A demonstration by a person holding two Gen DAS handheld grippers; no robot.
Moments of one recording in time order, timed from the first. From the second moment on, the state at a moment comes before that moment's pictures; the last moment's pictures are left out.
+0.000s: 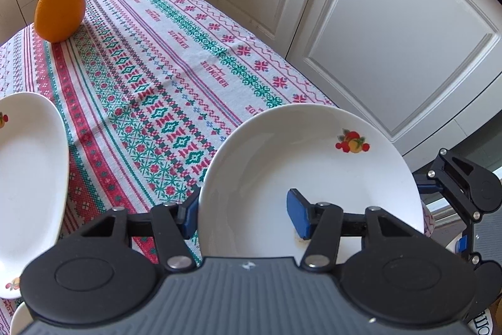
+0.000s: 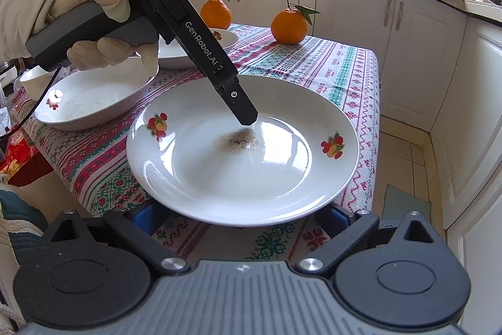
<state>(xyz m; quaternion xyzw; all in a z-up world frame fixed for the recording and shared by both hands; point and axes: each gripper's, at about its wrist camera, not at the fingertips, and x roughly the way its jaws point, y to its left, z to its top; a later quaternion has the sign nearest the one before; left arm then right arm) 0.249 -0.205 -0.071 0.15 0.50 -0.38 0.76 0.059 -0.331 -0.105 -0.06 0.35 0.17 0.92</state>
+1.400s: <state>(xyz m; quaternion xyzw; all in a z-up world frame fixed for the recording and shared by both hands) 0.346 -0.225 -0.071 0.15 0.47 -0.35 0.79 0.138 -0.352 -0.107 -0.11 0.35 0.18 0.91</state>
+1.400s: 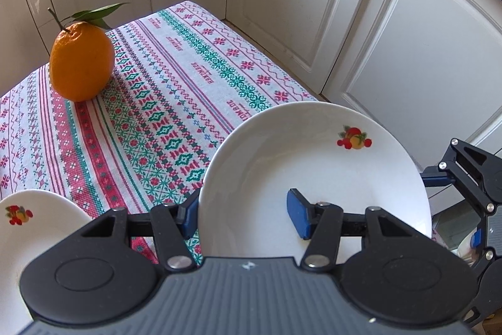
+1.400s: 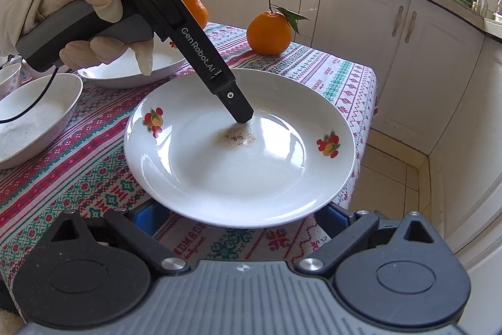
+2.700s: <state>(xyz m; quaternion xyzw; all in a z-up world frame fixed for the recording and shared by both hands) 0.179 -0.123 0.043 0.14 0.33 -0.29 0.89 0.025 -0.297 -0.039 -0.09 0.29 0.15 0.94</state>
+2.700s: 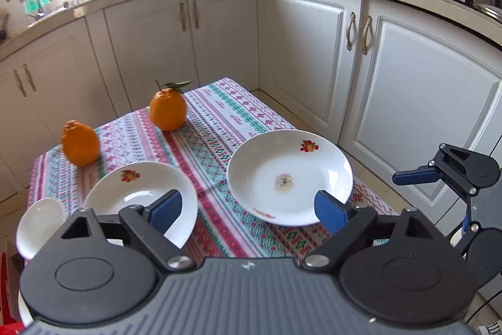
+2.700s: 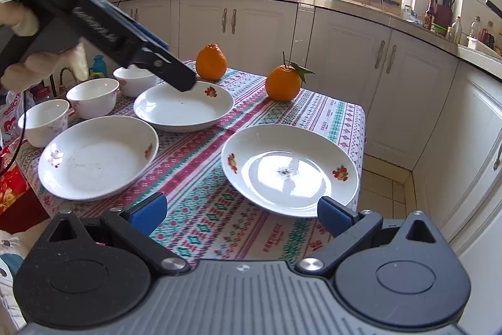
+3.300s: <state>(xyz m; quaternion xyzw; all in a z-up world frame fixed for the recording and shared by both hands) 0.074 -0.007 -0.033 0.12 0.33 -0.19 0.92 0.014 -0.247 -0.050 -0.04 0.31 0.17 0.94</state>
